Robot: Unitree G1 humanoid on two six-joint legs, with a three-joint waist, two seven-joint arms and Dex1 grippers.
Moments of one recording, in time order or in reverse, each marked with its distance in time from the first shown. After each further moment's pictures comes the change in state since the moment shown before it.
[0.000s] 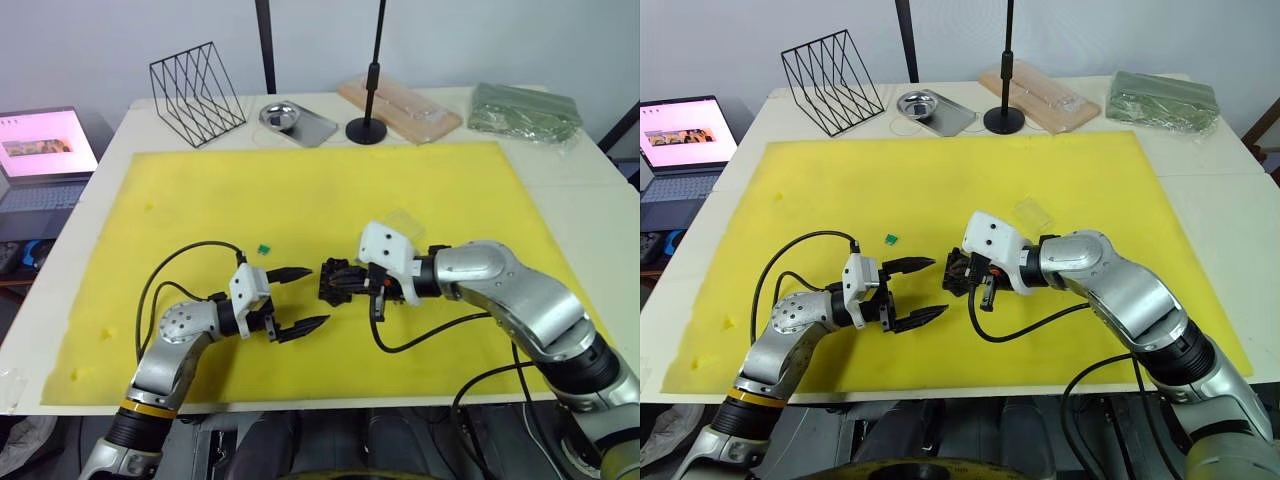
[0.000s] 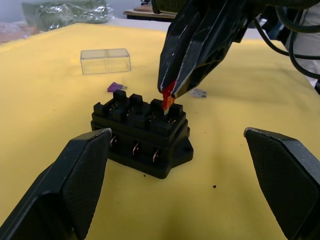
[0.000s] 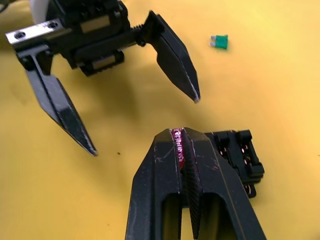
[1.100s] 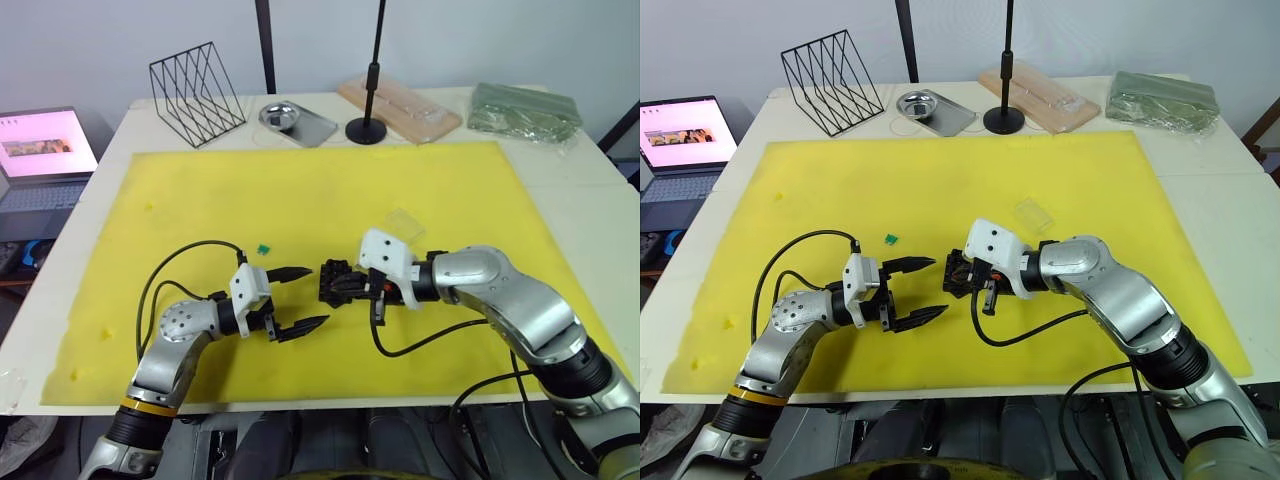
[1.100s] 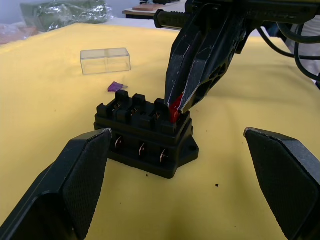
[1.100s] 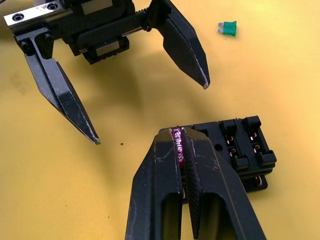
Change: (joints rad) left arm -0.006 -0.001 0.000 0.014 0.012 -0.014 -0.003; right arm 0.037 0.022 0.002 0.041 -0.050 -0.045 0.049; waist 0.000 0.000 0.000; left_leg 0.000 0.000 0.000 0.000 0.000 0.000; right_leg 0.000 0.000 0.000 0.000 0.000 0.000
